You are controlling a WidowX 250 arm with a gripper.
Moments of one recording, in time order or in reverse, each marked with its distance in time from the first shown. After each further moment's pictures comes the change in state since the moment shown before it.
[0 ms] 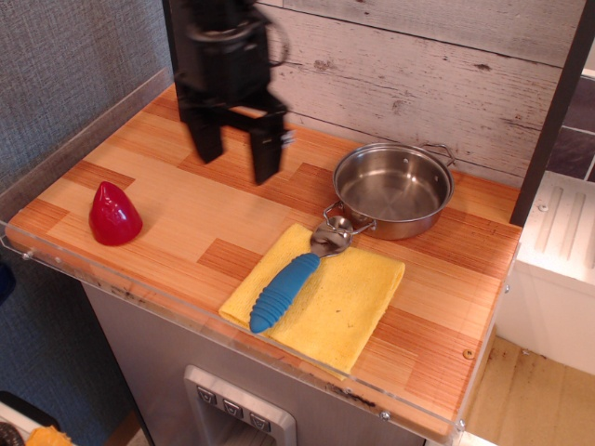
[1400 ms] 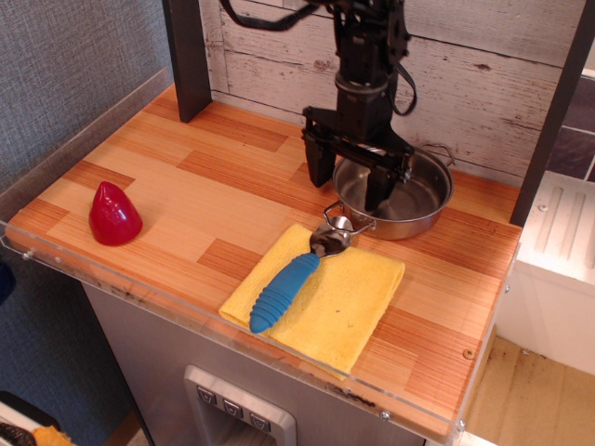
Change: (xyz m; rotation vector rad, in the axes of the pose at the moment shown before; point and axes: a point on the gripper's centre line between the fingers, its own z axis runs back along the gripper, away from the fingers) arm 0.072 -0.048 -0.063 0.065 -0.004 -0.001
